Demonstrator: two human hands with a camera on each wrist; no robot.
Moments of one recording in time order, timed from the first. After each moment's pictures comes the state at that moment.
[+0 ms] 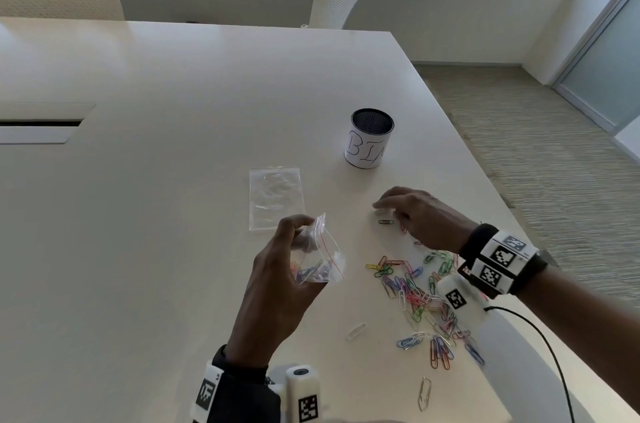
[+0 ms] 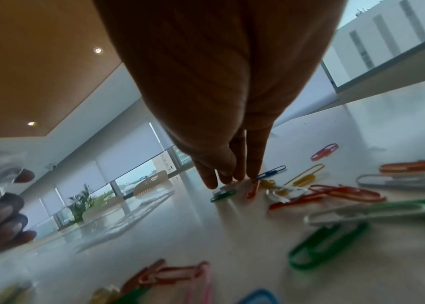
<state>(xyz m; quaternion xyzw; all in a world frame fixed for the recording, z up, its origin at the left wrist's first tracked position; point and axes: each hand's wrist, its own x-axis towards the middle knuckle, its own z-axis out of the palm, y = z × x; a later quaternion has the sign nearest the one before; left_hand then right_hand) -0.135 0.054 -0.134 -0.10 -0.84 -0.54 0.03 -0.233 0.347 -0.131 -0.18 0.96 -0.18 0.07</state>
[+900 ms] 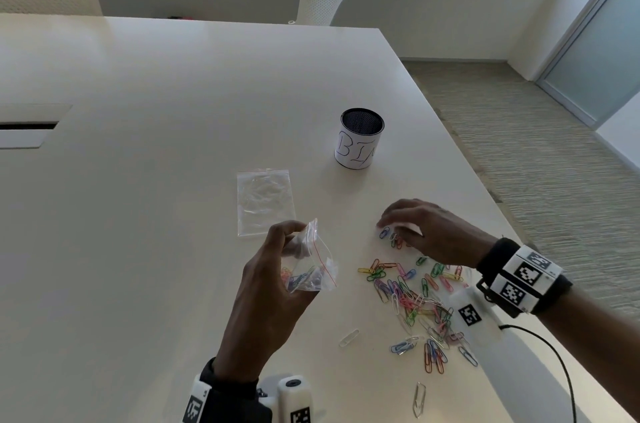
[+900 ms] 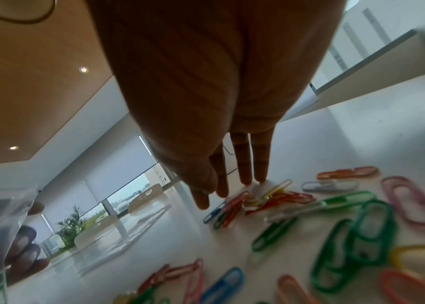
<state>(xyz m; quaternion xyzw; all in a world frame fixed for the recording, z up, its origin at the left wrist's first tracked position) -0.137 0.054 -0.135 -0.11 -0.84 -0.53 0.03 -0.207 0.365 -0.118 -0.19 0.96 -0.18 0.10</state>
